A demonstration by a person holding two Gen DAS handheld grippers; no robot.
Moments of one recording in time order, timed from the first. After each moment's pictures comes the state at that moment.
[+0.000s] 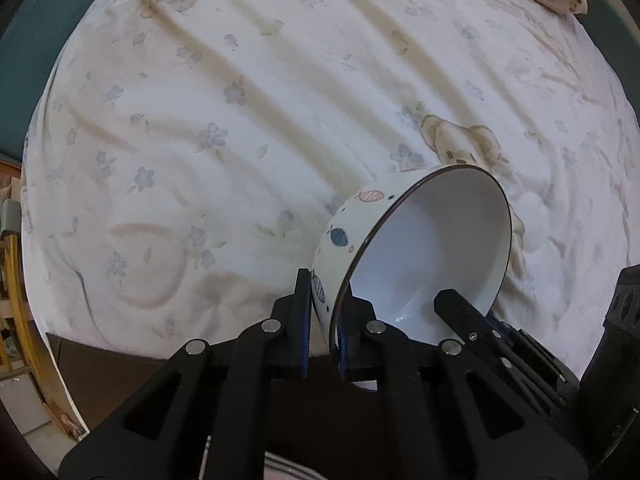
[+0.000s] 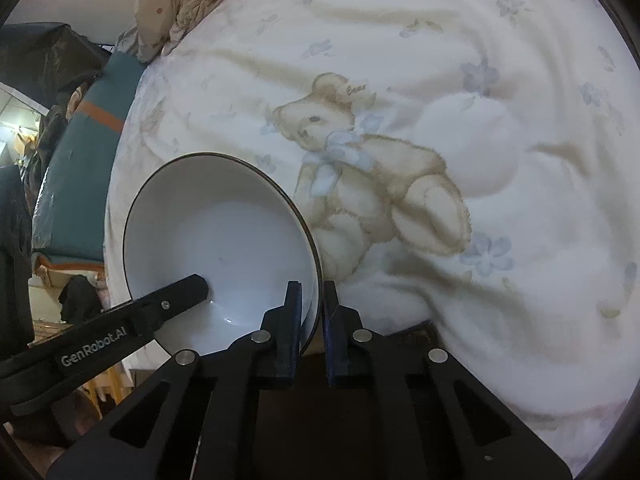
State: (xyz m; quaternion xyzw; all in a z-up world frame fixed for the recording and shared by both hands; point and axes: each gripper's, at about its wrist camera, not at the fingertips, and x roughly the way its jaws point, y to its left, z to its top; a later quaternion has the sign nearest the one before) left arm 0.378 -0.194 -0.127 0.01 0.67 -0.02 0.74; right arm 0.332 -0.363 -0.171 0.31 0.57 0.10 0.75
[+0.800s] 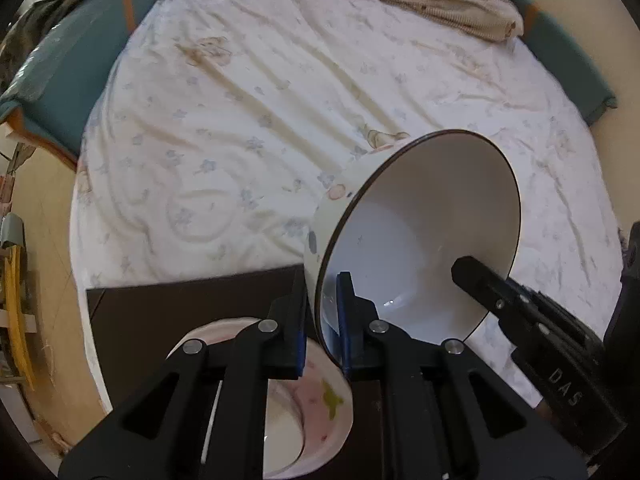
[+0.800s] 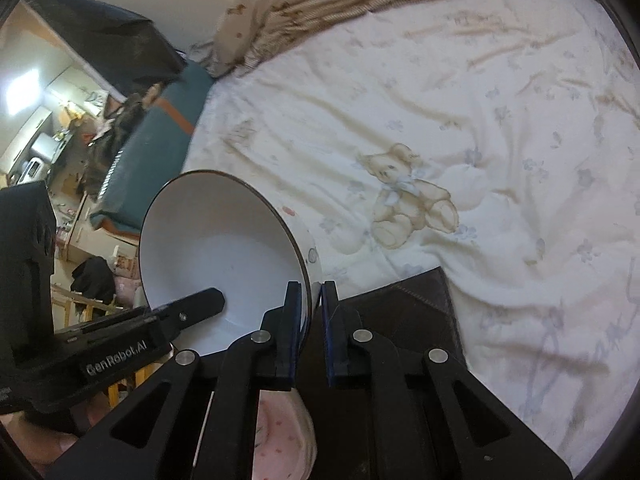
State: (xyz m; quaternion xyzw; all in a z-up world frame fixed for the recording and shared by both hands) left arm 0.262 -0.163 0.003 0.00 0.59 -0.06 0.80; right arm 0.246 -0.354 -0.039 0.27 0.49 0.15 0.82
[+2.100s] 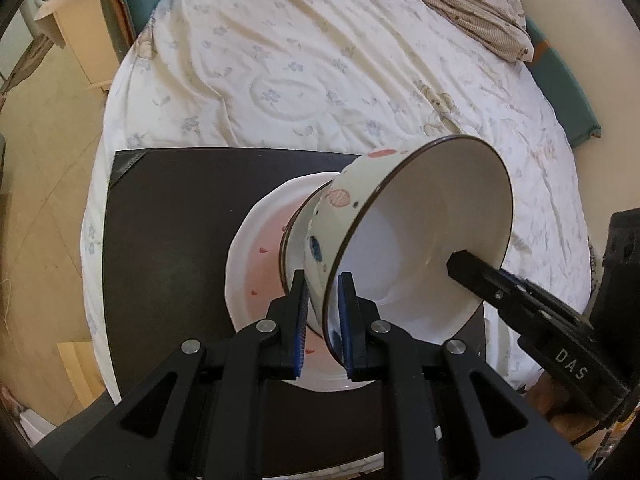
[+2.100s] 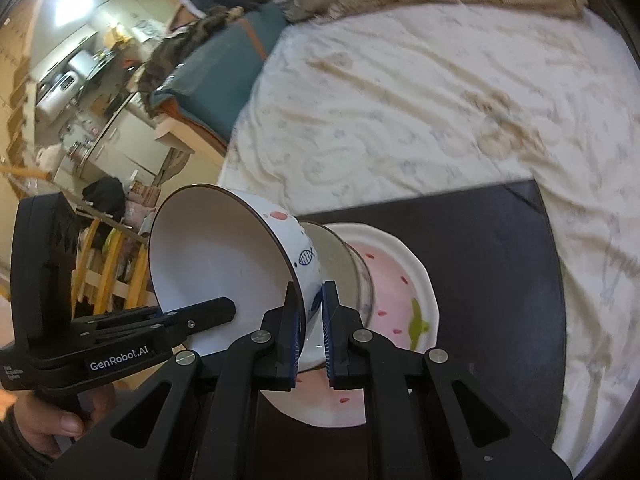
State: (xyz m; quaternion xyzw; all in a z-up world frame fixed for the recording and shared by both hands) left arm 0.149 -0.033 -0.033 -0.11 0.62 -0.07 0.78; right arm 0.145 -0.222 -0.036 0.18 0.52 0.22 0.81
